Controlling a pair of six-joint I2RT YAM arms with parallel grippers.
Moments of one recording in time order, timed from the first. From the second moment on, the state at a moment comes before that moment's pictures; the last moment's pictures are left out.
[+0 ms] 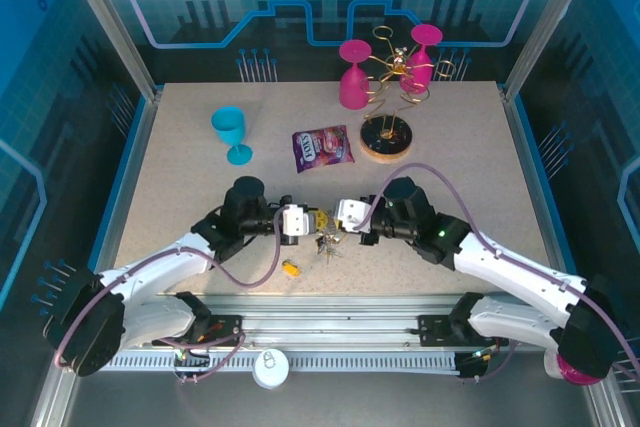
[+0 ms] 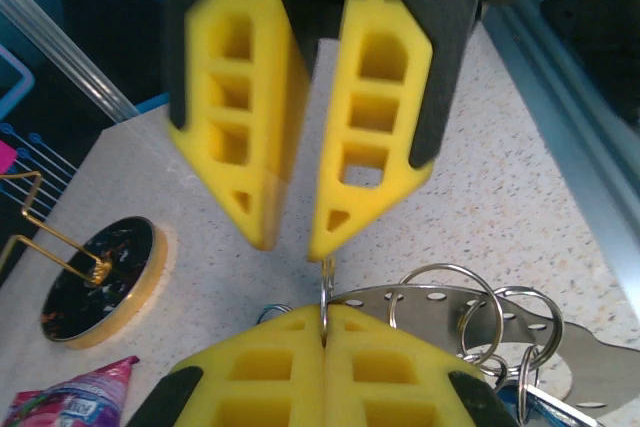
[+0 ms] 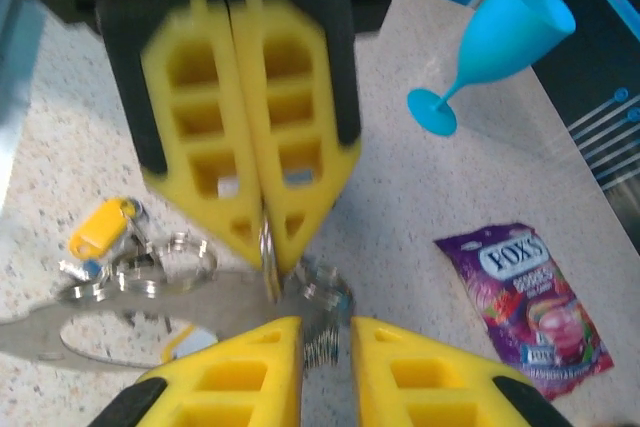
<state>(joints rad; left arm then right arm) -0.62 1.12 0.54 0.21 0.64 0.74 0.79 1.04 0.65 -0.12 -0.24 -0.65</state>
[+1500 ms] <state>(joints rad) -0.66 1.15 0.91 -0.42 0.55 0.77 0.77 1.04 0.71 -0.14 -0.29 -0.70</state>
